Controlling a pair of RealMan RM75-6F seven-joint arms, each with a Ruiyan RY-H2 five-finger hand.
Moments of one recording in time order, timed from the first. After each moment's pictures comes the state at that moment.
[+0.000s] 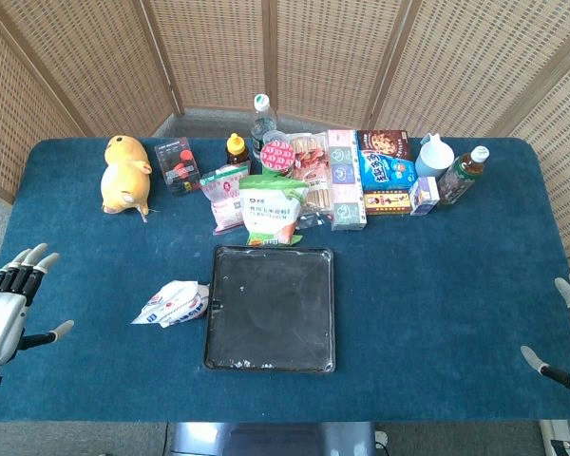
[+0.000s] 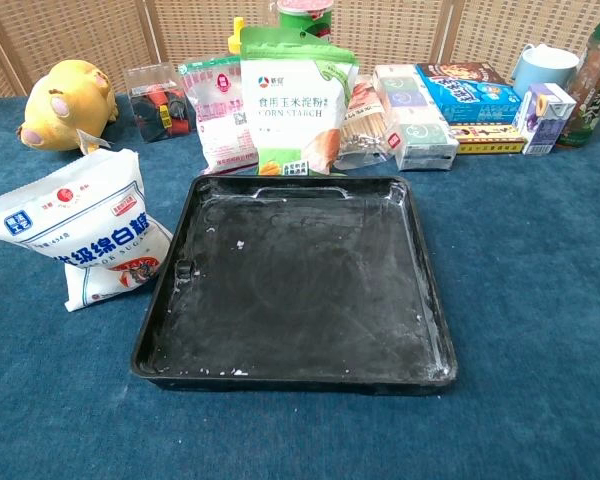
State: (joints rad) left arm -0.14 -1.06 -0.03 -1.73 1.55 1.49 0.01; right arm -0.05 -1.03 0.09 -1.71 -1.54 1.66 0.10
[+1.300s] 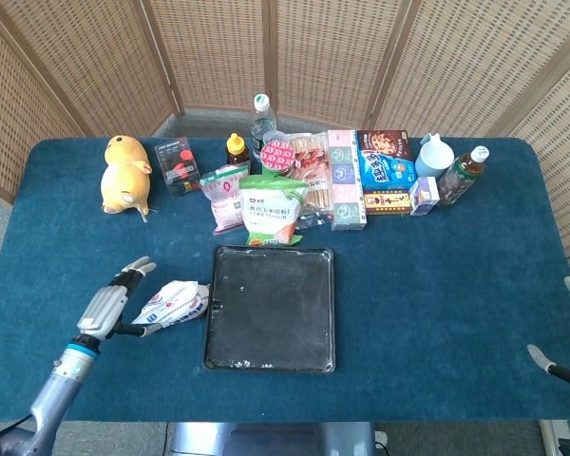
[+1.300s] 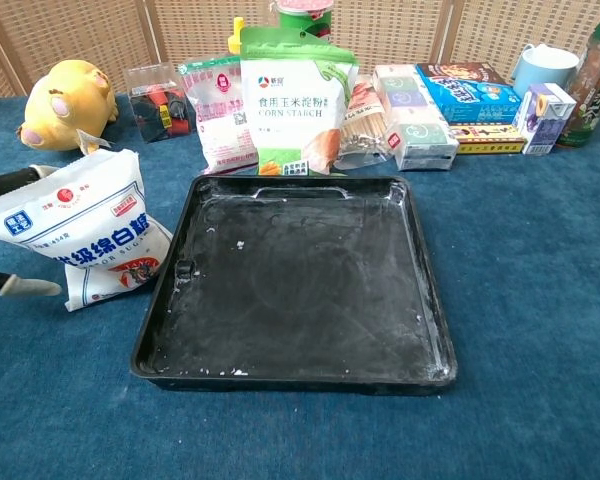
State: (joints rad) left arm -0.35 -1.49 -0.06 -1.37 1.45 1.12 -0.32; right arm -0.05 -1.01 0.10 -1.70 -1.51 1.65 0.15
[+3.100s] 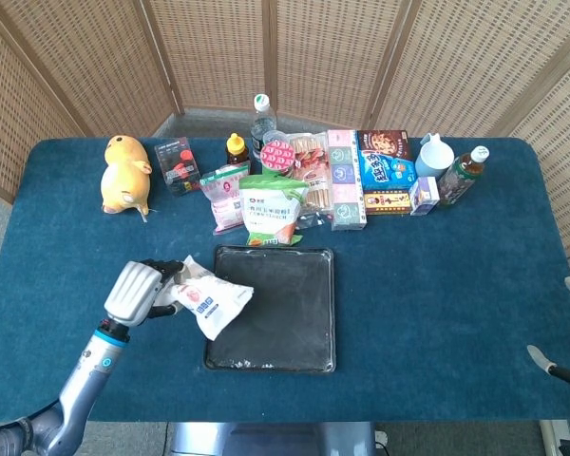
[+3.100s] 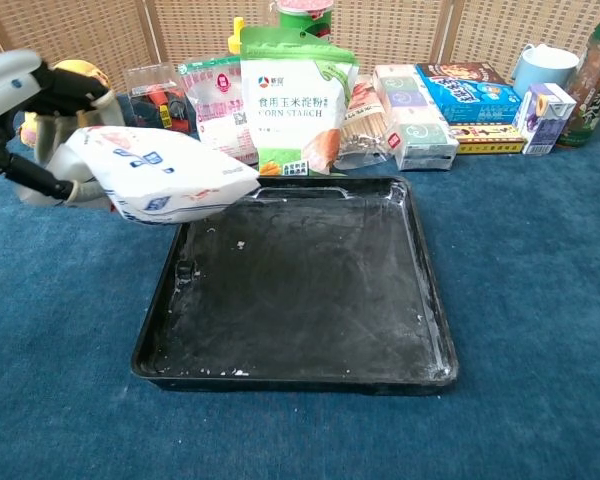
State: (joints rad) left arm -0.45 -1.50 -0.13 -1.55 1.60 1.30 0.12; right arm -0.05 -1.00 0.10 -1.70 -1.51 1.65 0.18
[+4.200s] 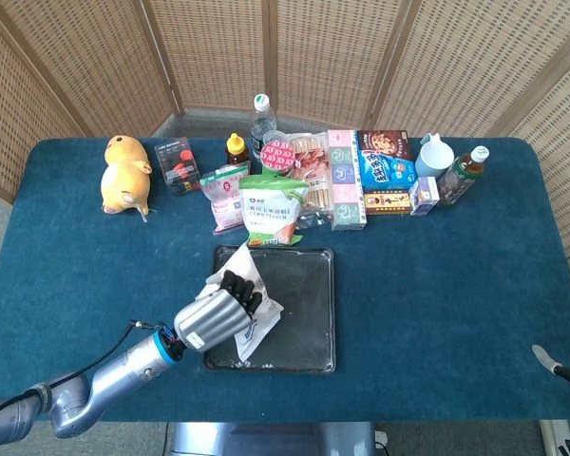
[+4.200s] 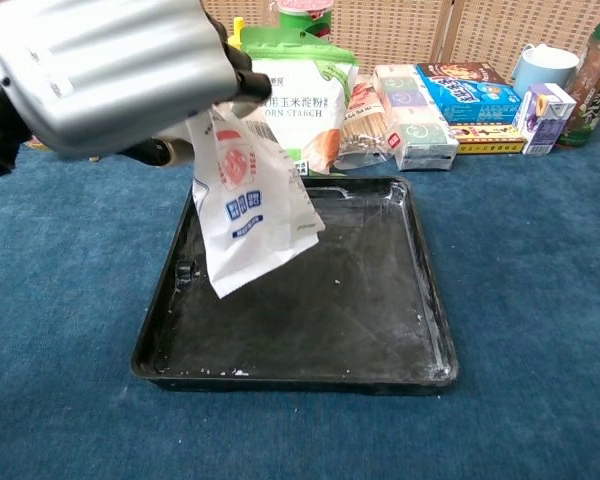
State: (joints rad) left arm -0.65 -1.44 -0.15 -1.69 1.88 1.12 1.01; right arm -0.06 -0.99 0.10 -1.70 -1.51 1.65 0.21
